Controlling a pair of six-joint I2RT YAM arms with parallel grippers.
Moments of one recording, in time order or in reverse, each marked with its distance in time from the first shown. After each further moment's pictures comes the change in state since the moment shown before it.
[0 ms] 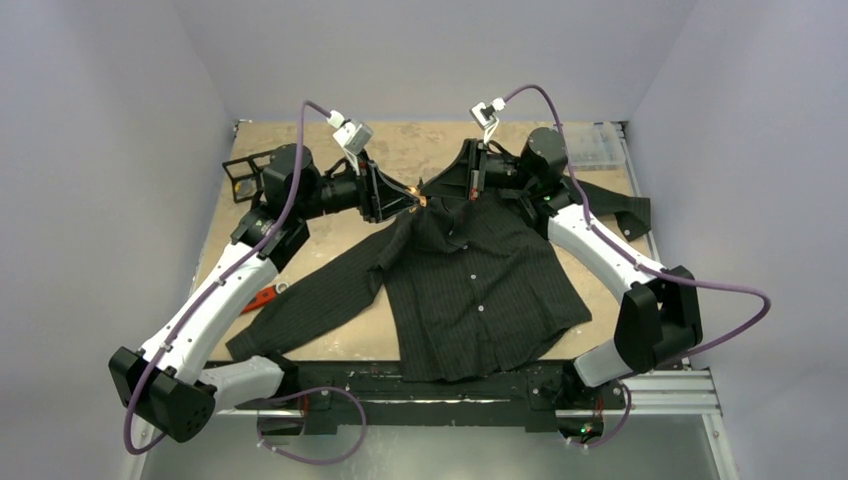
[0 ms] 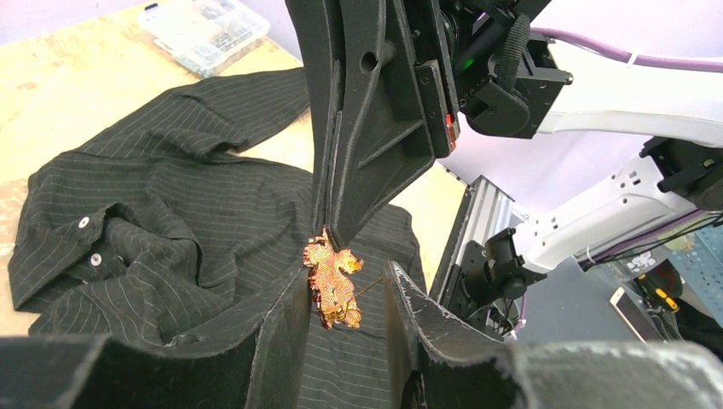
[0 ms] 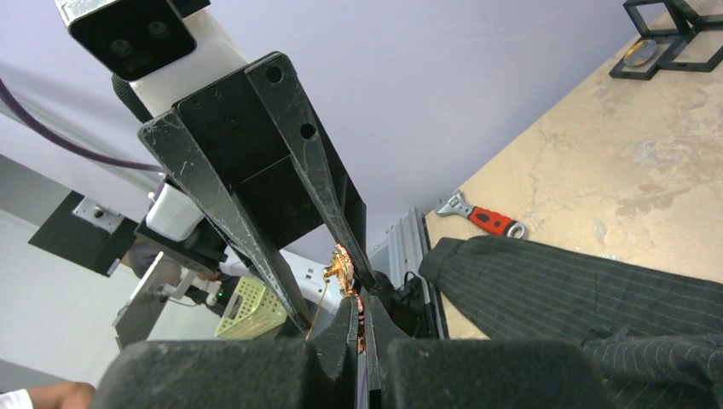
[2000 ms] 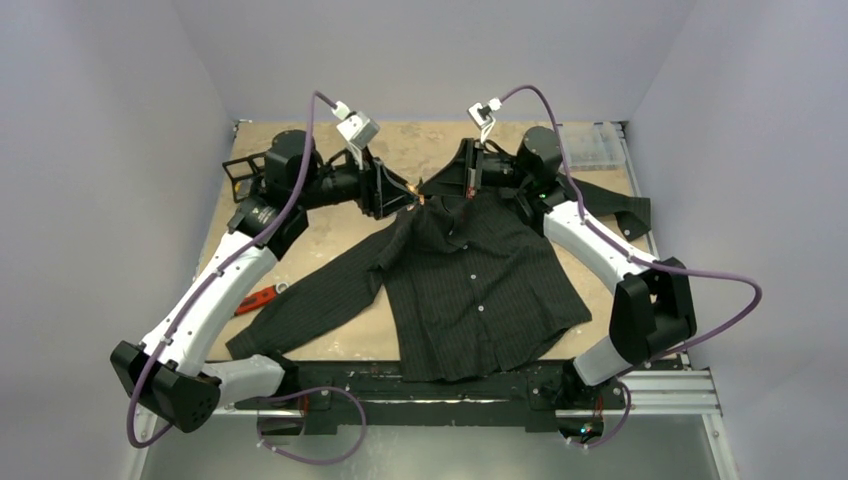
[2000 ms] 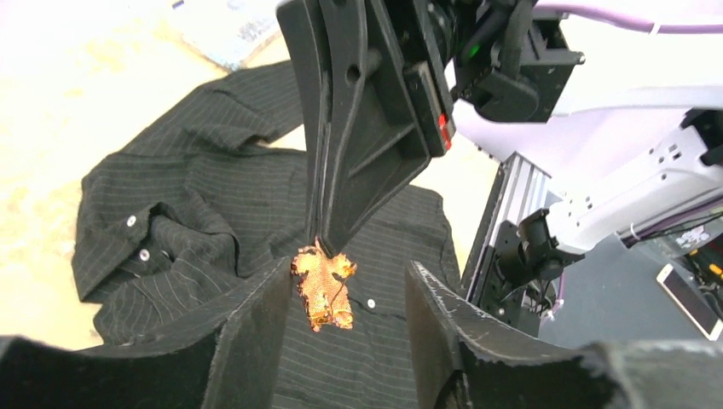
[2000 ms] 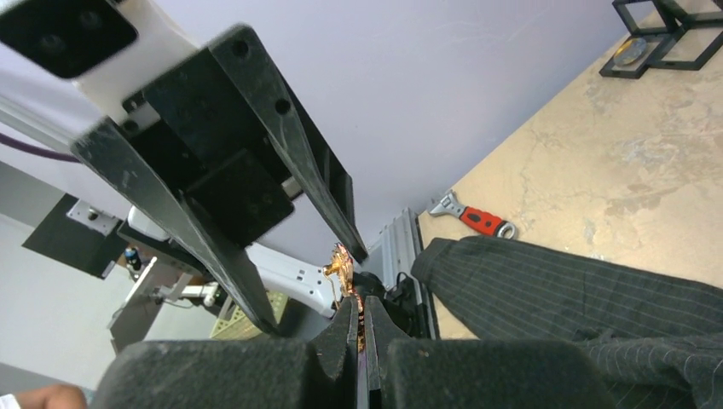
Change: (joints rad) left arm -0.003 0.051 0.104 -0.161 -0.023 0.158; right arm -0.005 0.051 0.003 0.031 -0.004 0.009
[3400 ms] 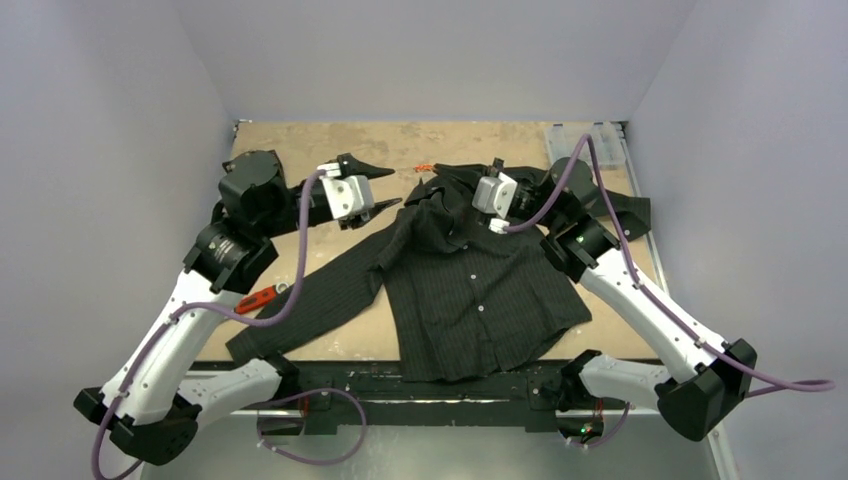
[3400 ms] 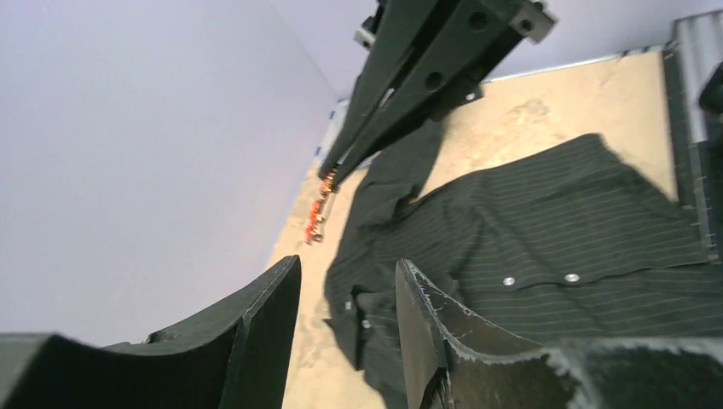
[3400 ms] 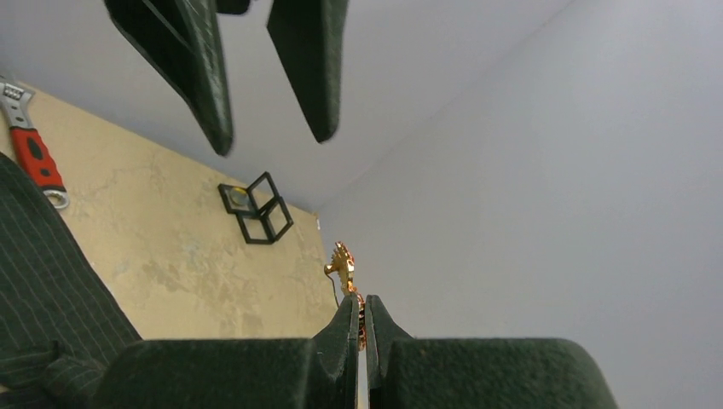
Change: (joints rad) left arm -0.079 -0.189 0.082 -0.126 -0.035 0.730; right arm 0.164 -0.399 -0.062 -0.313 0.411 -1.731
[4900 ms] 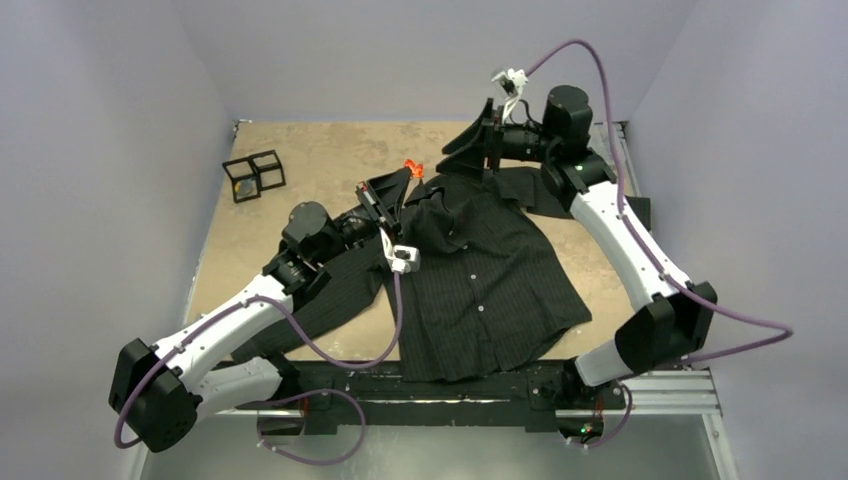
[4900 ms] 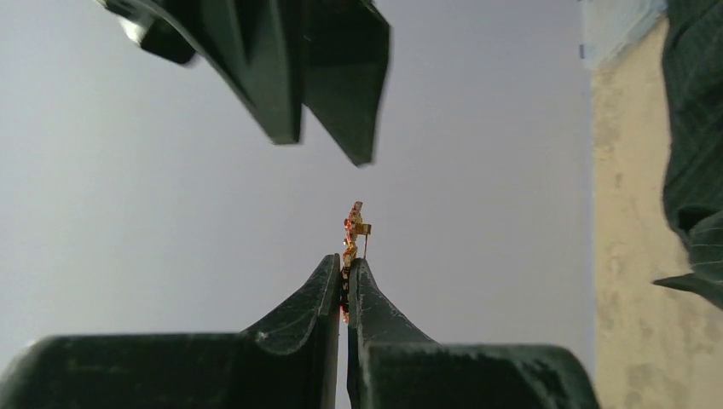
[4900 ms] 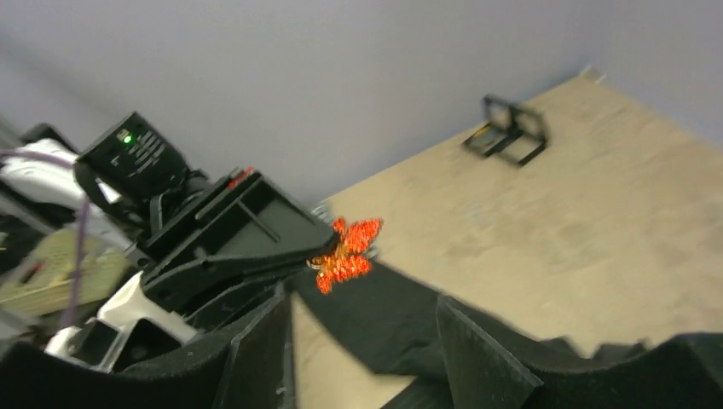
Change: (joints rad) left arm -0.098 0.060 -0.574 0.834 -0.274 0.968; right arm -0.248 0.316 0.394 -0.322 -0.318 0.970
